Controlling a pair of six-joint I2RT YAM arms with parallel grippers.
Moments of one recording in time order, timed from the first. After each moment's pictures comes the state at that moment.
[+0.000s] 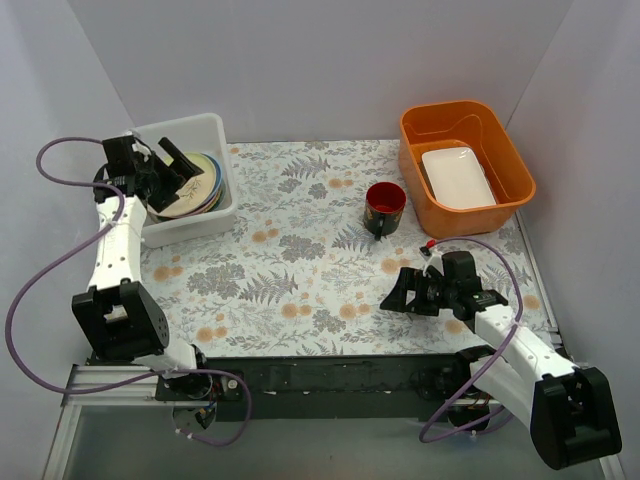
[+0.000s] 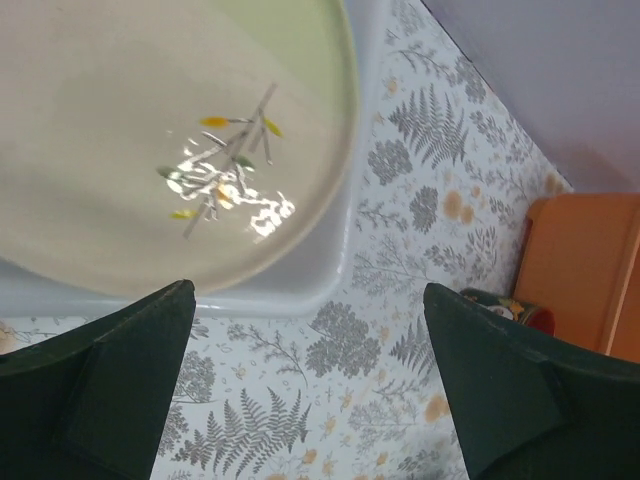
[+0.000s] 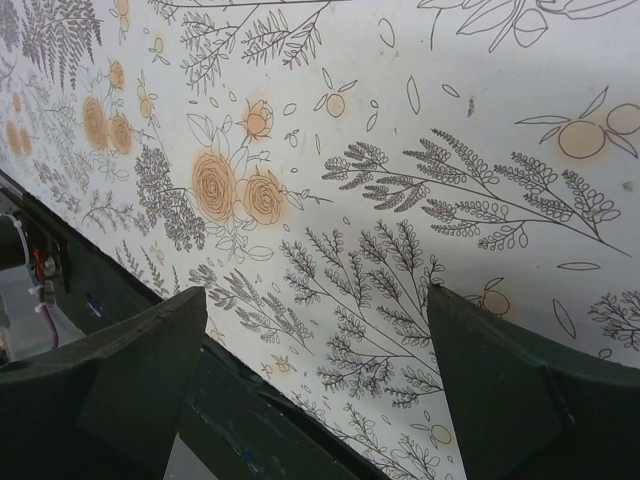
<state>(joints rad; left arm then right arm) 0.27 1.52 1.42 -0.61 0.30 -0.59 0.27 0.92 0.33 -0.28 -0.55 0.43</state>
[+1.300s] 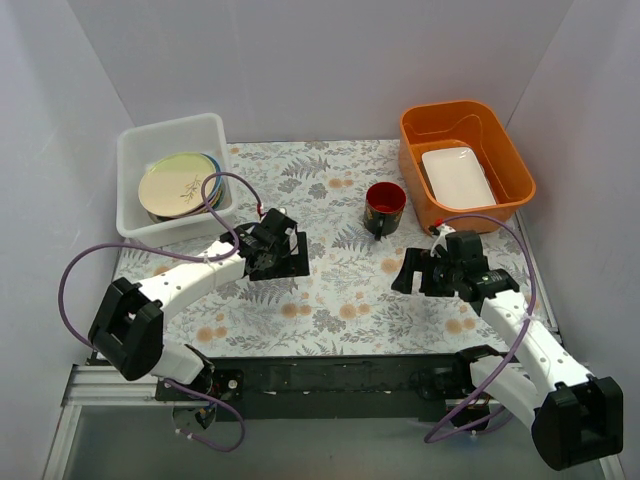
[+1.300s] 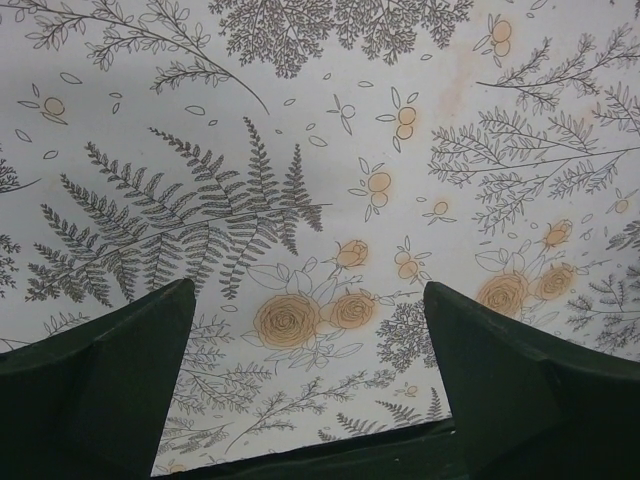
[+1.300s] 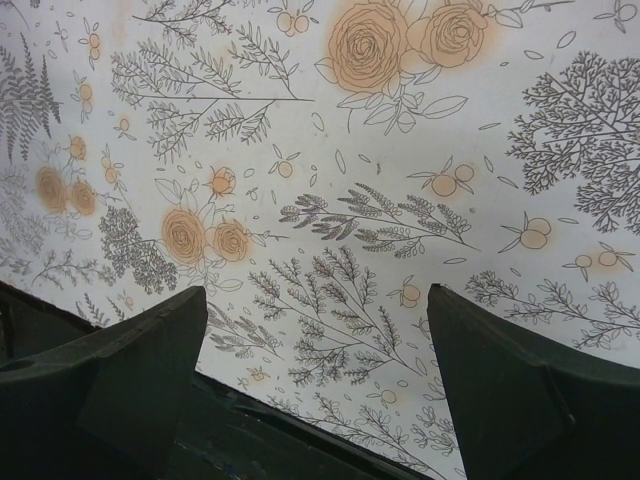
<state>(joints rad) -0.68 1.42 0.98 -0.62 -0.13 -0.69 0.28 0.90 0.57 -0.54 -0.31 0.36</state>
